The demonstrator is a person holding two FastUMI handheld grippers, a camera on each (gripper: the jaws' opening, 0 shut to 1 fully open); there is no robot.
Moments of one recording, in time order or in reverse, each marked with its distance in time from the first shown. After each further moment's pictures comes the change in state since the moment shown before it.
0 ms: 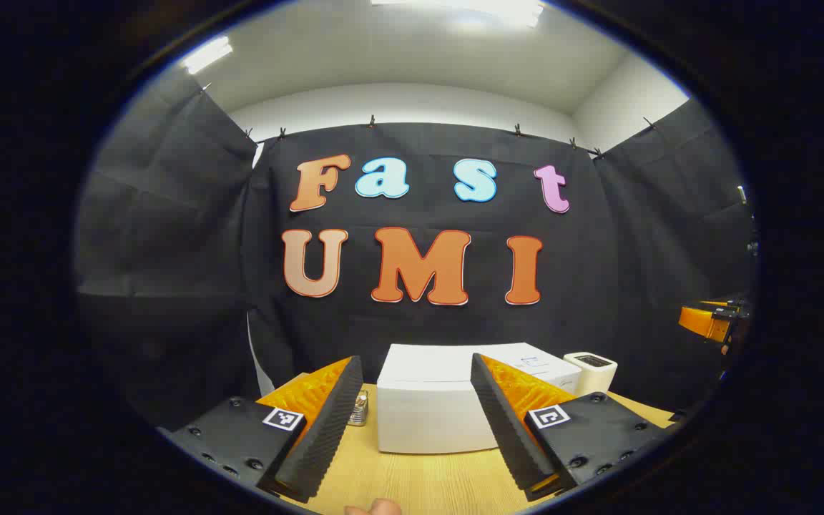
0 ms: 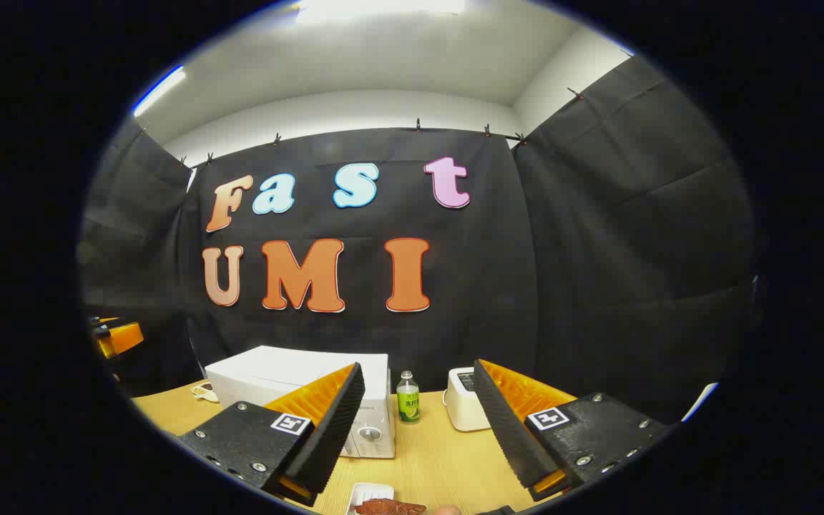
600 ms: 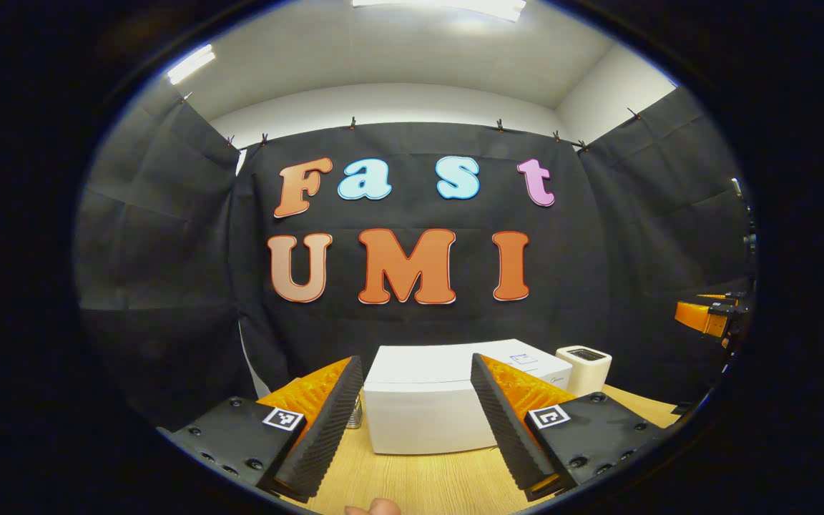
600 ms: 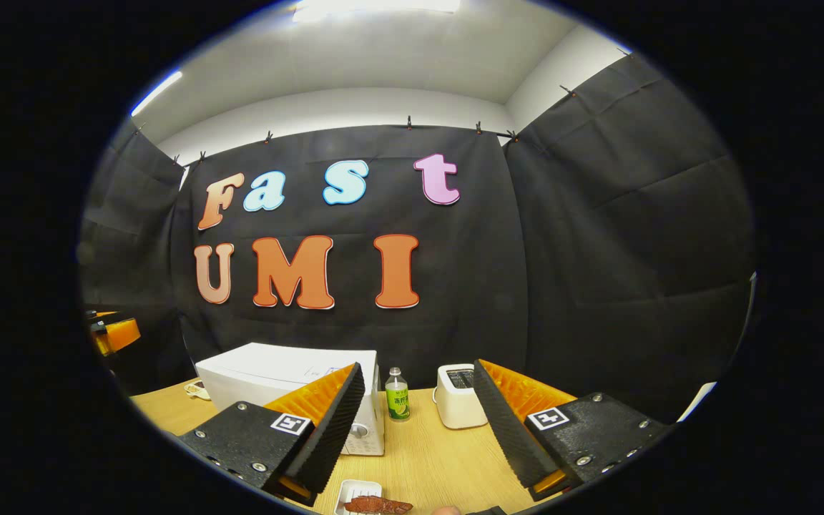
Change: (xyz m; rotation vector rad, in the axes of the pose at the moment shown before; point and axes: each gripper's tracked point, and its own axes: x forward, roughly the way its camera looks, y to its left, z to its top) left arm 0.003 -0.026 0.002 0.050 0.010 -0.043; right arm 0.001 -0.022 -0.006 0.005 0.019 -0.026
